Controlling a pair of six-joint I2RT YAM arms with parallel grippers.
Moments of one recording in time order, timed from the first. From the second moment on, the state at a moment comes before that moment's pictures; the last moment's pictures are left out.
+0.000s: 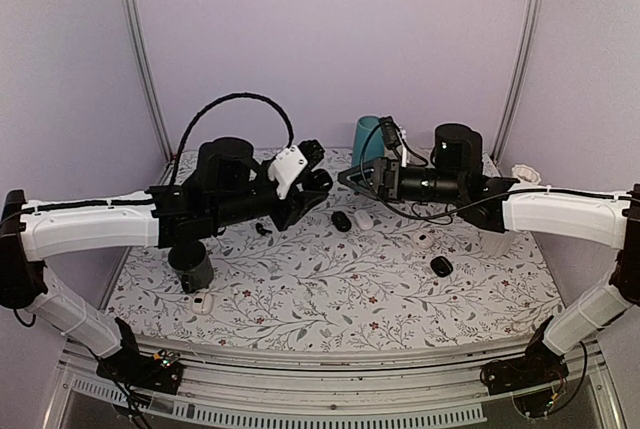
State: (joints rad) left arm -0.94 1.42 1.03 0.10 -0.09 0.30; right arm 0.73 1.47 1.01 0.28 -0.51 0.67
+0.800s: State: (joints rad) left arm -1.01 1.47 1.09 0.08 -0.11 0.35; right arm 0.80 1.52 1.05 0.29 -0.54 0.63
